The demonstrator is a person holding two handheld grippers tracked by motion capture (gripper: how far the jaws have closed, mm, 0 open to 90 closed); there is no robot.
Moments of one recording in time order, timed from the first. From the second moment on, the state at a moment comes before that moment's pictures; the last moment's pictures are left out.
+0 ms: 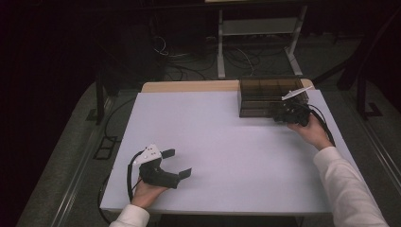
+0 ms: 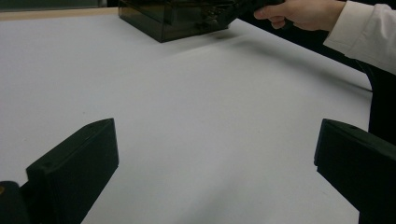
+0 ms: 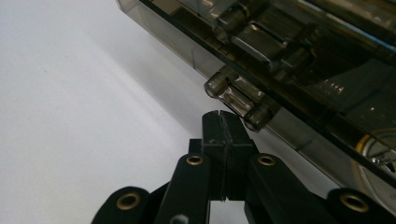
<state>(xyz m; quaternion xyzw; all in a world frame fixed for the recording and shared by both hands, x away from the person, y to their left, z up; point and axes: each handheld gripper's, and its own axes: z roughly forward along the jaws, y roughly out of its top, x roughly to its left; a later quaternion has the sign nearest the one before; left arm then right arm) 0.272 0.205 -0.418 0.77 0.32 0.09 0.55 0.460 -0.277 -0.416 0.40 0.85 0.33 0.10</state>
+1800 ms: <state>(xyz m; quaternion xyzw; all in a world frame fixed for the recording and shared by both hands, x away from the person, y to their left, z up) 0.270 0.205 -0.416 0.76 0.32 0.09 0.55 0.463 -0.257 -0.409 0.41 0.84 0.34 0.08</state>
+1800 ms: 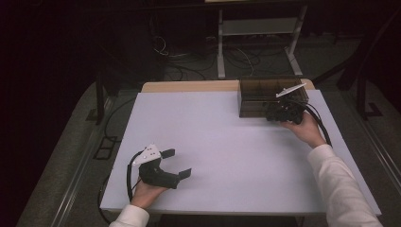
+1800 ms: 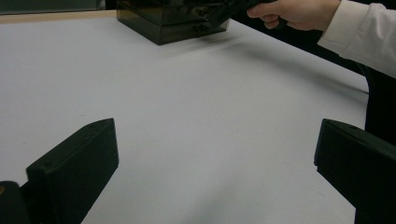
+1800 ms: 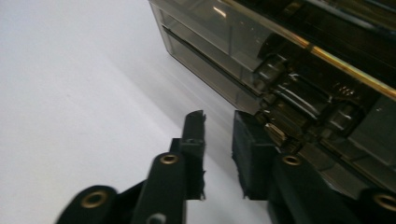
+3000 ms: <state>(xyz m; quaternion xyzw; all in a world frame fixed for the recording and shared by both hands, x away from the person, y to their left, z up) 0.271 0.204 -0.417 0.76 0.32 0.08 0.56 0.385 -0.267 -0.395 0.43 0.79 0.43 0.08</state>
